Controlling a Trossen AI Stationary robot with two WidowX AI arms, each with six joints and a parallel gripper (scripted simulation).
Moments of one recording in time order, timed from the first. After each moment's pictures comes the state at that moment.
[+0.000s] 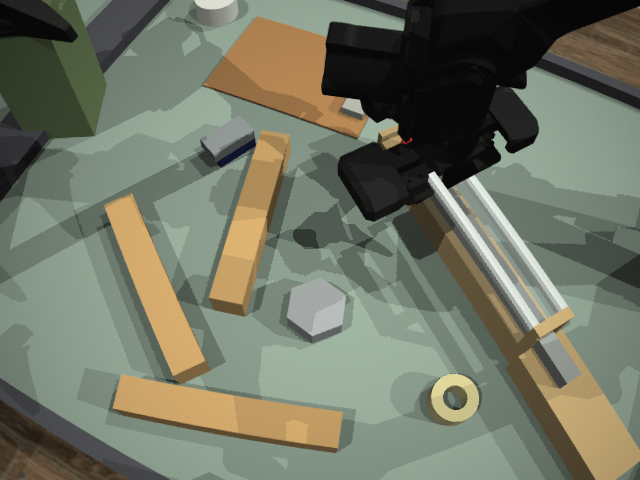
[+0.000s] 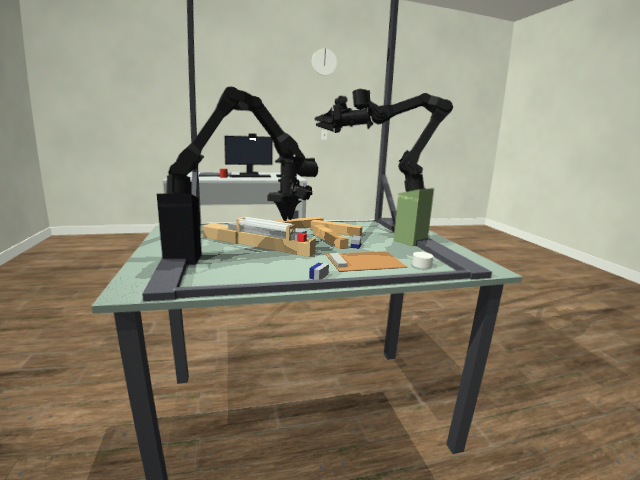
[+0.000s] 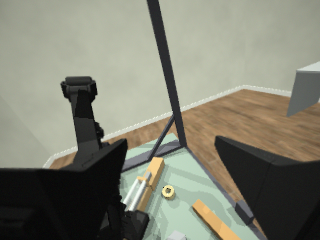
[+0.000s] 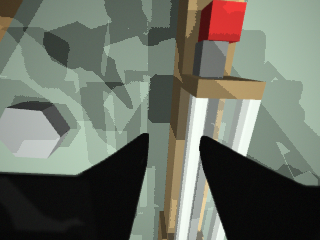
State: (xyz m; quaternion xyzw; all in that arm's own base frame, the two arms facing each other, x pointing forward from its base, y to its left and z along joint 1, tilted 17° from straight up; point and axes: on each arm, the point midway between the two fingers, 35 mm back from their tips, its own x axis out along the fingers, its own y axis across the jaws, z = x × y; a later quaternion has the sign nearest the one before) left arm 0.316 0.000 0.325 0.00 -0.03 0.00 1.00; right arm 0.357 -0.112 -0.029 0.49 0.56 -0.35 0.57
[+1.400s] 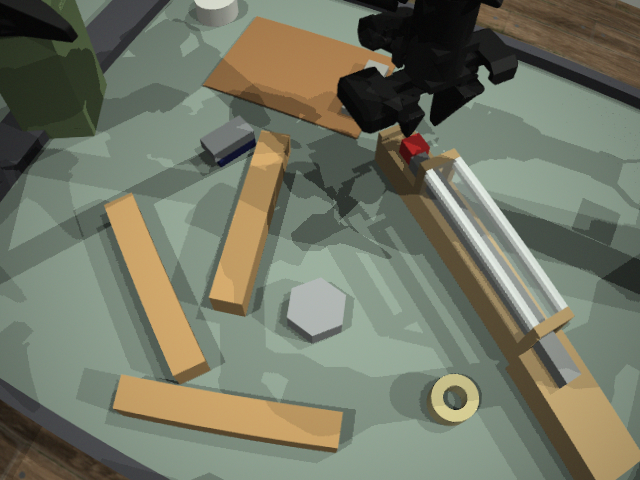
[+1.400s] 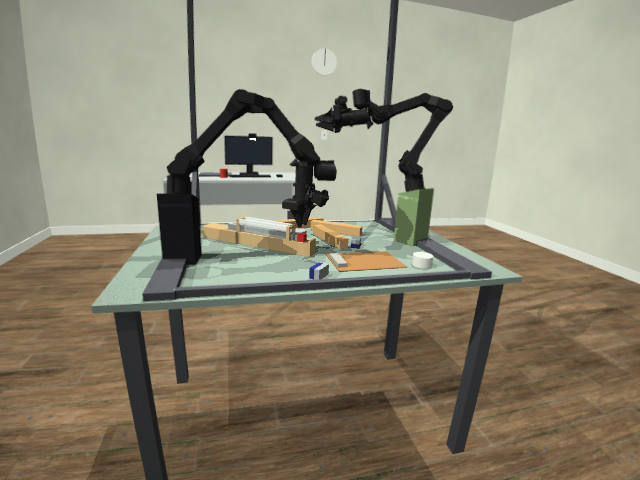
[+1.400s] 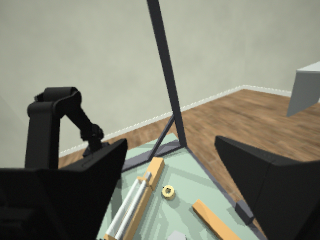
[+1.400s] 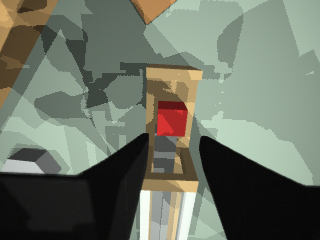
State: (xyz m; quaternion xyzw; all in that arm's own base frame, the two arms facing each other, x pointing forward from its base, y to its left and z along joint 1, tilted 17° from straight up) left arm 0.316 0.000 0.325 0.00 -0.03 0.00 1.00; right arm 0.345 -0.196 -0.053 0.52 0.56 -0.31 0.57
